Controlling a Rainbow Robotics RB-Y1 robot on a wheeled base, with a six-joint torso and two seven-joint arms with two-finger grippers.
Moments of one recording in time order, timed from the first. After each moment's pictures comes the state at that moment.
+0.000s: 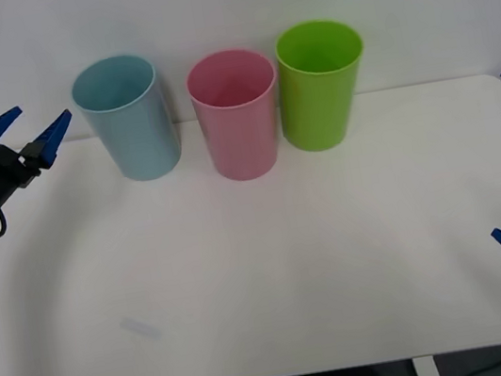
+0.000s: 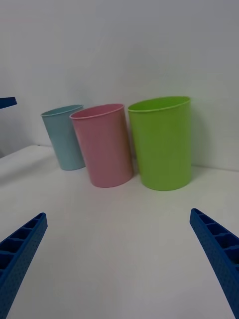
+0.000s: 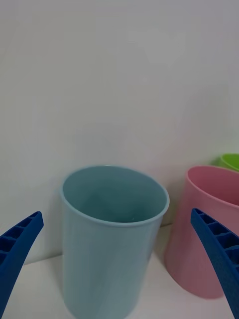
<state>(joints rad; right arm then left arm) 0.35 -0.40 -0.52 -1.66 0.96 -1.22 0.00 -0.34 0.44 0.42 -1.36 -1.36 -0.83 0.31</state>
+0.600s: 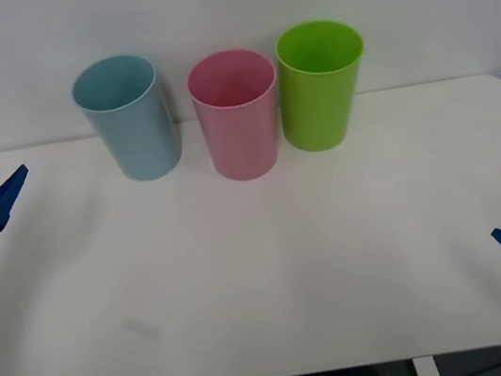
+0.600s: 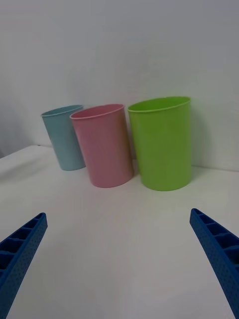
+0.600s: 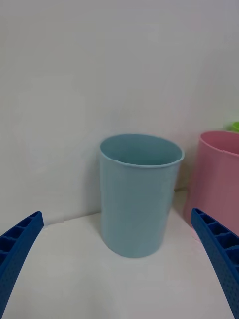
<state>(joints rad) 0.35 -0.40 -0.52 -1.66 0.96 -1.22 0.00 -0.14 0.45 0.59 -1.46 -1.33 -0.97 0.22</state>
